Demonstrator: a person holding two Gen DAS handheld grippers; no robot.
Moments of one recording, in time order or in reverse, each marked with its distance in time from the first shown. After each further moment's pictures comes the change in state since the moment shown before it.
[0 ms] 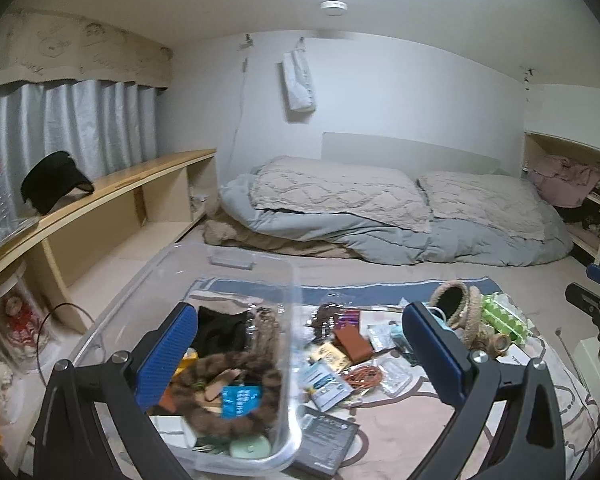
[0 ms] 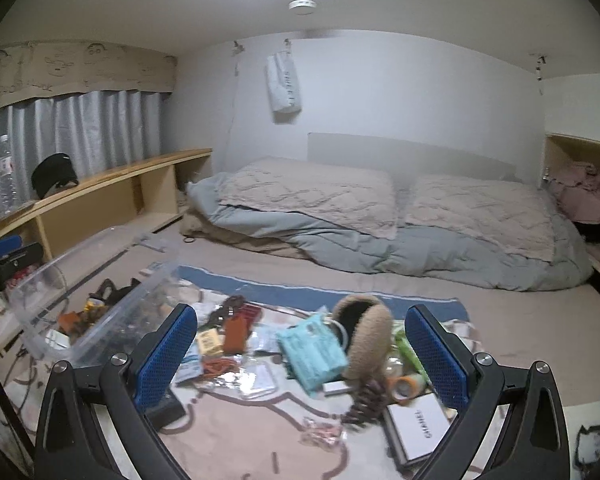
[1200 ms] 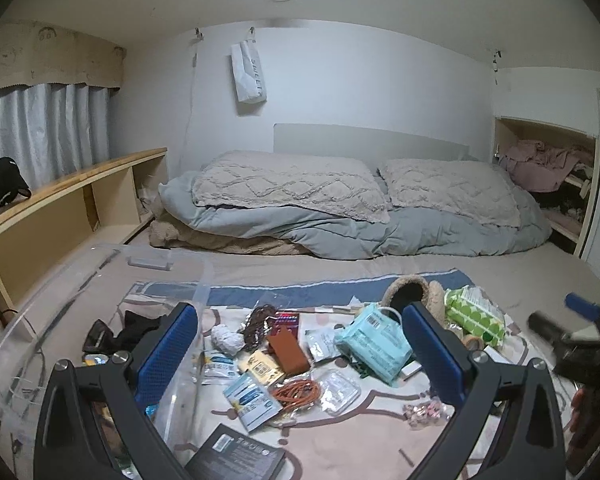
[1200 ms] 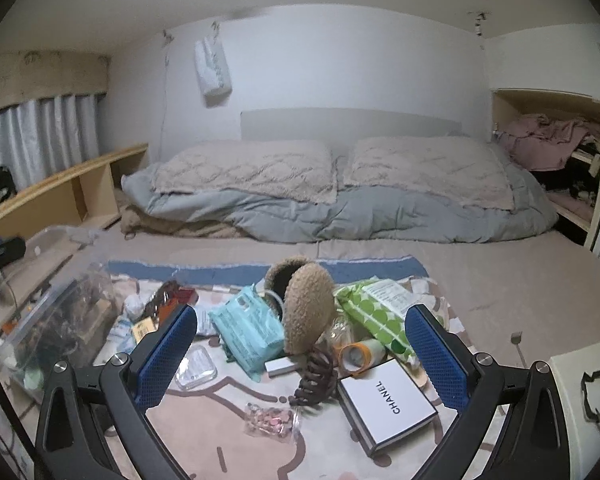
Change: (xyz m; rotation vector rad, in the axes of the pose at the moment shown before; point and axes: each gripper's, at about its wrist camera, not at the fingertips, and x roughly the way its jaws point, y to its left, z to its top) left arm 0.061 -0.092 -0.014 0.034 0.005 -0.102; right arm 0.044 -0.059 -0.052 0.114 0.065 -0.152
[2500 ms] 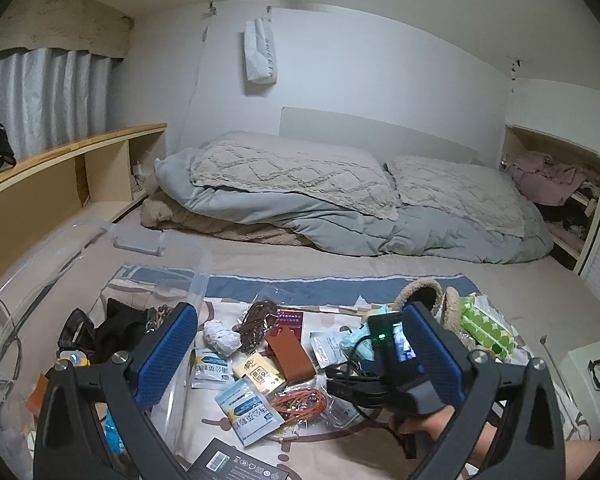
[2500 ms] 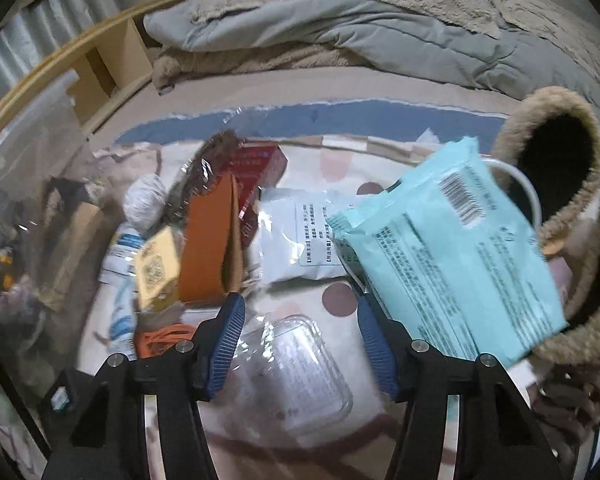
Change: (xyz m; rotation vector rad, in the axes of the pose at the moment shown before) left arm 0.052 0.030 -0.001 -0.066 0.046 -0.032; right arm 0.280 0.142 -0.065 -0.049 0.555 0.274
